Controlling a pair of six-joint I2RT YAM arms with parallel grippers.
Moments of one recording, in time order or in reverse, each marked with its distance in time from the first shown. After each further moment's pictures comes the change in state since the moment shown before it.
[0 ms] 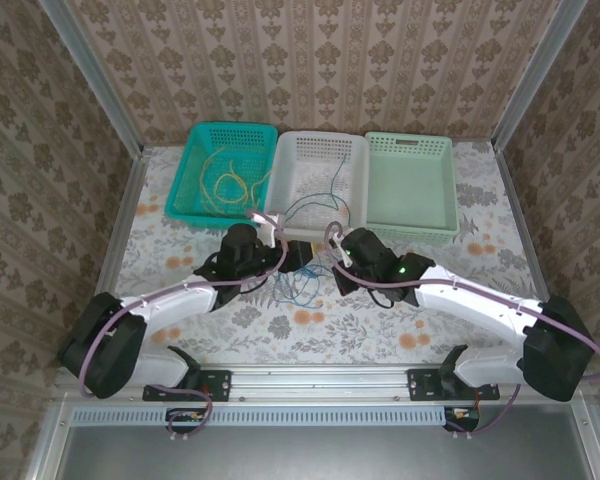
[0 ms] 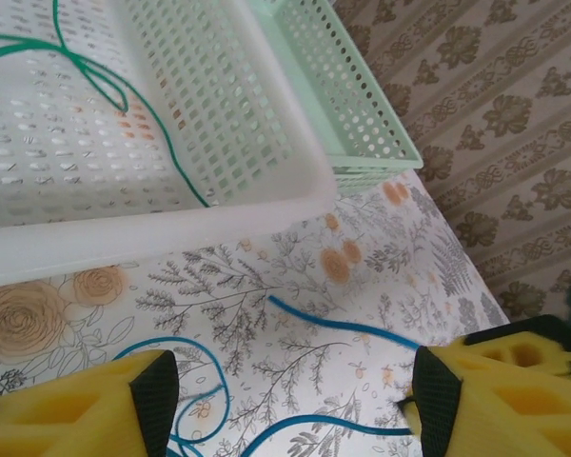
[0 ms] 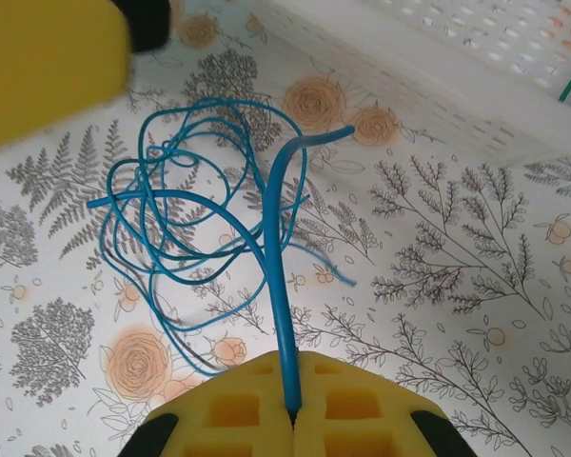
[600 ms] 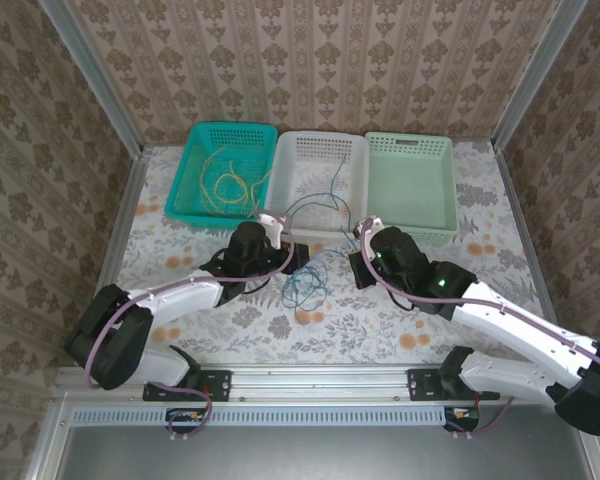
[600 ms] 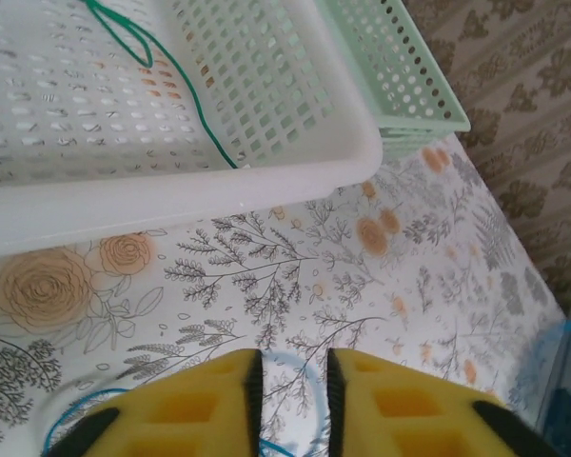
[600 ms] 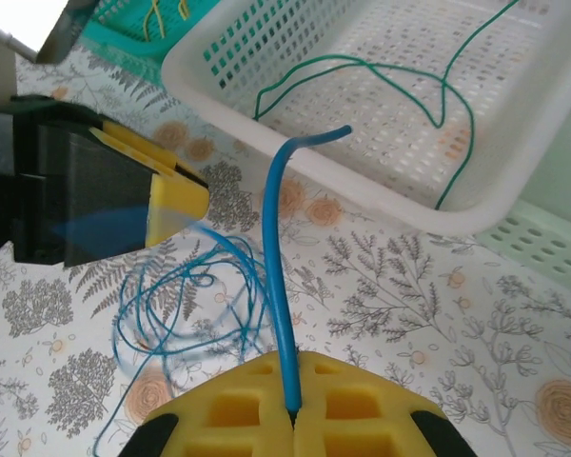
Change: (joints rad) left arm -0.021 0.051 0.046 -0.095 -0.030 0.050; right arm 0.000 -0.253 0.005 -0.068 0.114 -0.002
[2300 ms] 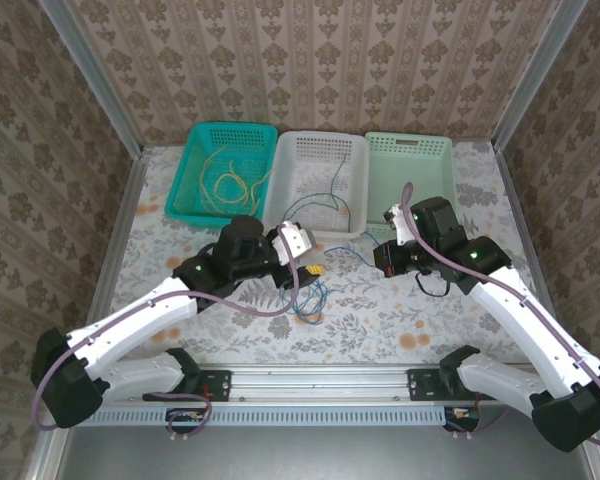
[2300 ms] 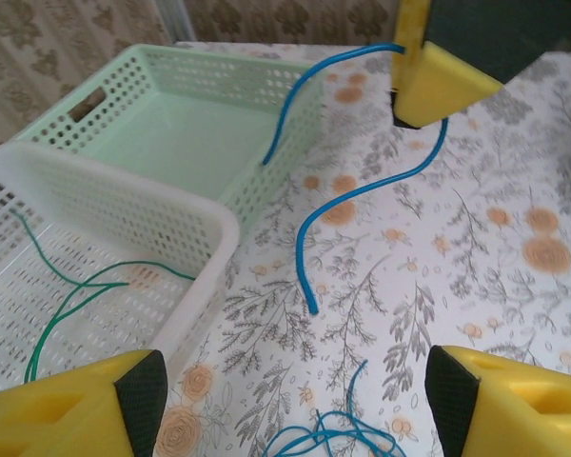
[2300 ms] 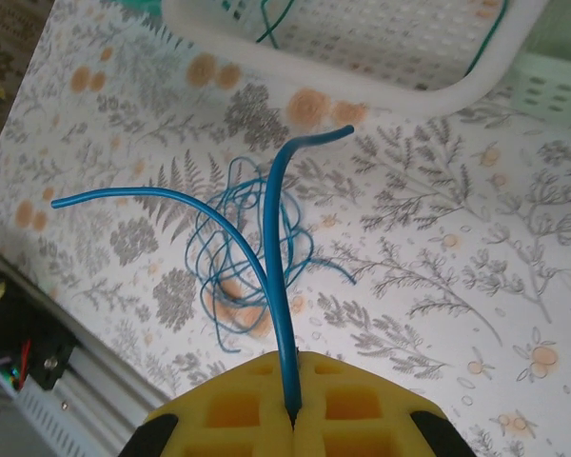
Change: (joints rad) left arm -0.170 -0.274 0.249 -0.512 -0.055 0.908; right arm -0.367 0.022 0.174 -0.360 -0.521 -0.003
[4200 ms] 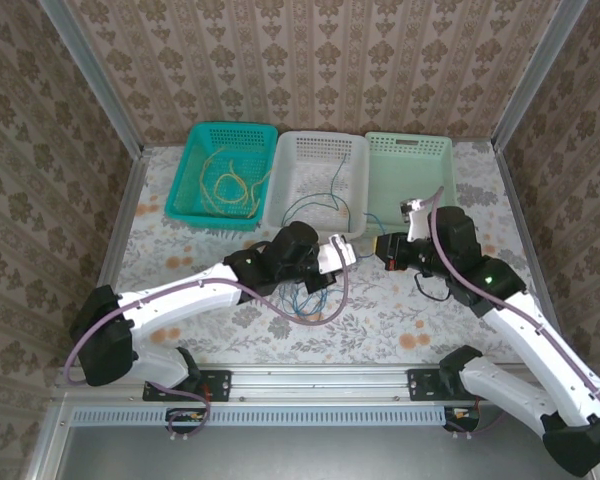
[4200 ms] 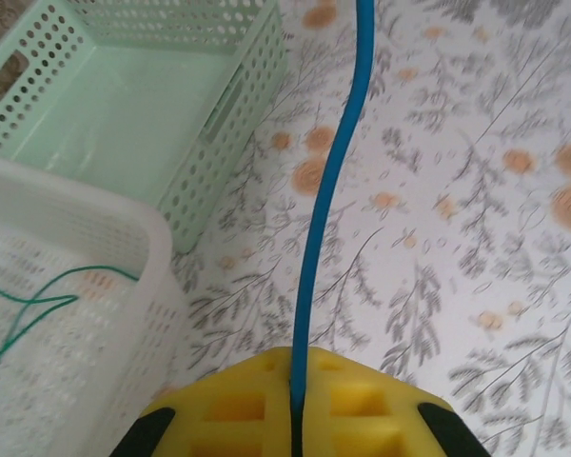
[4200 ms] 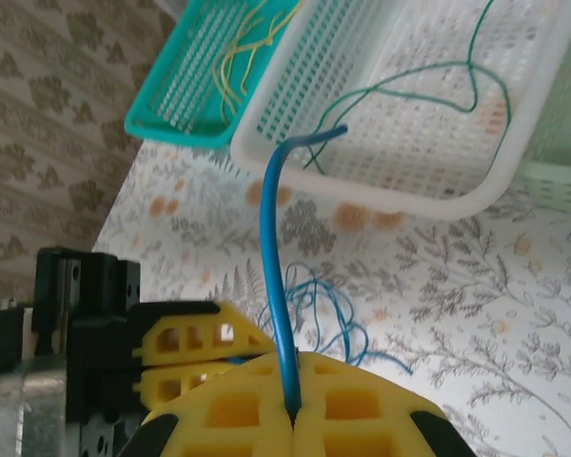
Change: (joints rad) left arm -0.171 0.275 0.127 0.009 -0.176 0.005; right arm 0.023 -0.181 -0.125 0.283 0.087 0.235
